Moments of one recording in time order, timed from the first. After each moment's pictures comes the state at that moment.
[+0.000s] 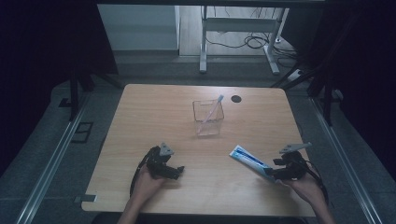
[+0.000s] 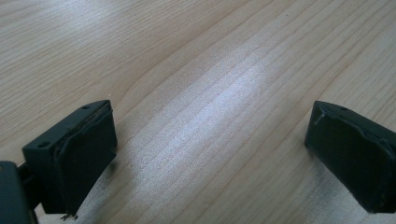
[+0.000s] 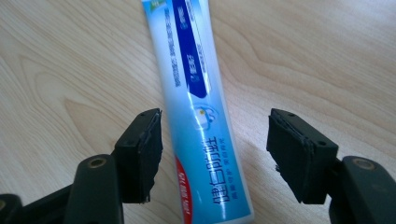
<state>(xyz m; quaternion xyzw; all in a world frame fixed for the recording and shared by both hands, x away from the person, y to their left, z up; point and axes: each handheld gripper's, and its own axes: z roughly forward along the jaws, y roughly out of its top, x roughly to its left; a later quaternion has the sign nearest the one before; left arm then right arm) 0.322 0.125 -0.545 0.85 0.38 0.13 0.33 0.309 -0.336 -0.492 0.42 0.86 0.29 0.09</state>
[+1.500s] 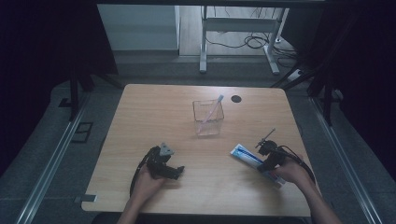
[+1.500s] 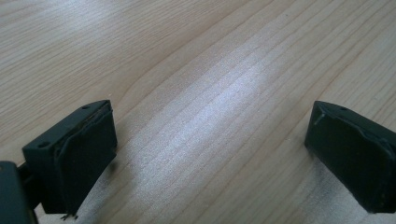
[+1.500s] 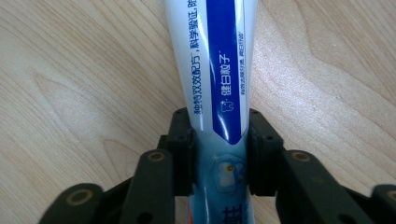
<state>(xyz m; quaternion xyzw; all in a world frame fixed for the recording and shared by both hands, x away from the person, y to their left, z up) 0.322 0.125 -0.545 0.85 0.38 0.13 0.33 0.356 -0.280 -0.493 0.38 0.92 0.10 0.01</state>
